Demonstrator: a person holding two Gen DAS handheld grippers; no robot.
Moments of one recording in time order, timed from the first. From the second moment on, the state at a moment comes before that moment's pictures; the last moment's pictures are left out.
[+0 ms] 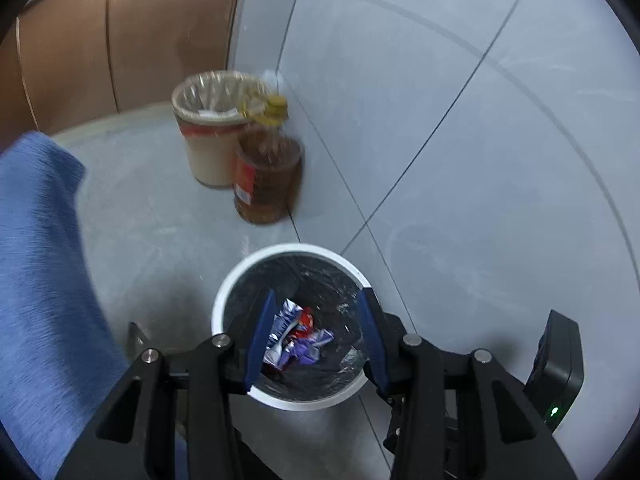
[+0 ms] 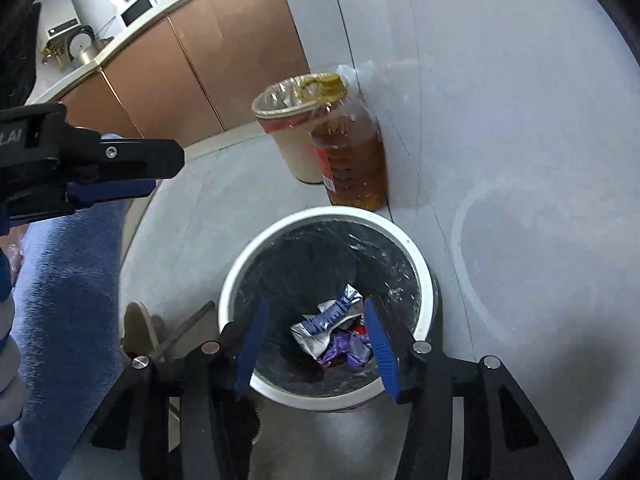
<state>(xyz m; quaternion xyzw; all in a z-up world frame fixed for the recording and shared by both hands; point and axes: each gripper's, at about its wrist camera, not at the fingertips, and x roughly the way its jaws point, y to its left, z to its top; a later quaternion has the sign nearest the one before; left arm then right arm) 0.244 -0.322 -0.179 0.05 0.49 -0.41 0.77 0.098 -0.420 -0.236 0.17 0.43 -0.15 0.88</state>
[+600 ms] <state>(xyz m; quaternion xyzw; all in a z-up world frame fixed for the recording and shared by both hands) 0.144 -0.163 -0.053 0.04 0.30 -0.32 0.90 0.053 -0.316 -0.089 0.10 0.28 -0.13 0.94</state>
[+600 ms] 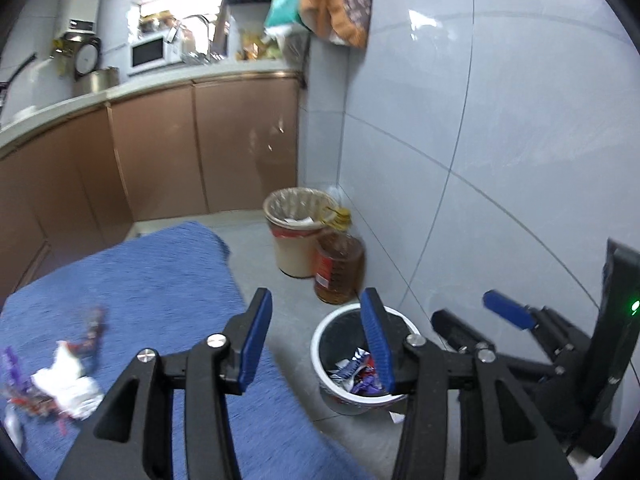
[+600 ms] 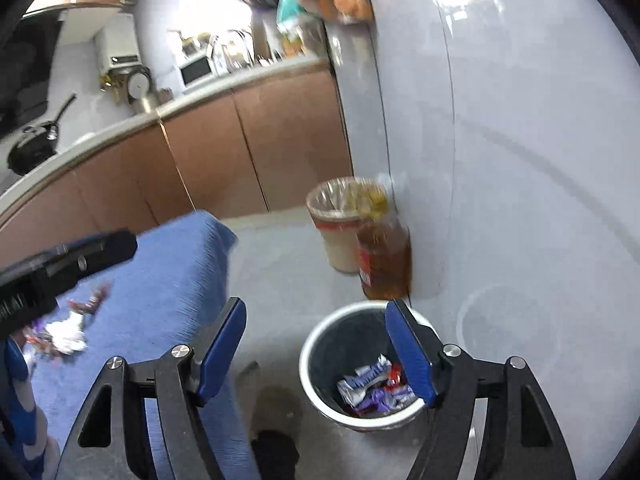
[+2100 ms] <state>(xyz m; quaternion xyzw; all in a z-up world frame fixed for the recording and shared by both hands) -0.015 0.061 0.037 -0.02 0.12 -0.09 0.99 -0.062 -0.129 0.035 -0.03 0.09 -0.05 0.99</state>
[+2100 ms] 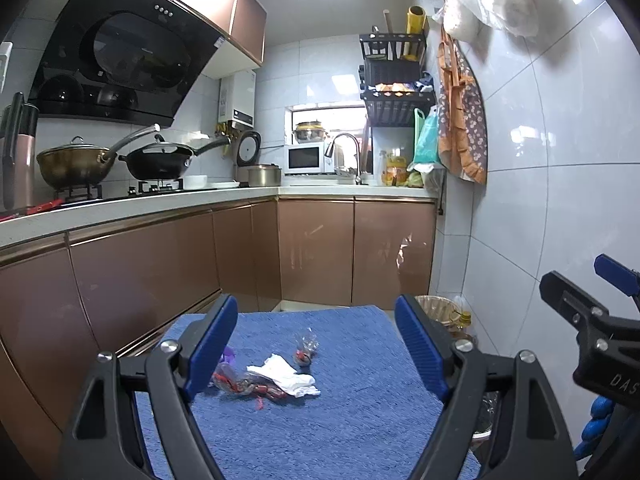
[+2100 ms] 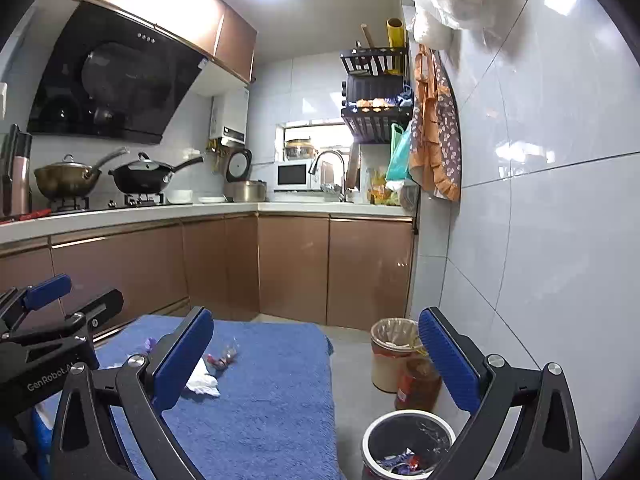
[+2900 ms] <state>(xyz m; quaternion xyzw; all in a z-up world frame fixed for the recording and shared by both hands) 0.044 0.122 -0.026 -0.04 0.20 -0.07 0.98 -0.003 -0.109 0.007 -0.03 0.16 0.02 0.99</state>
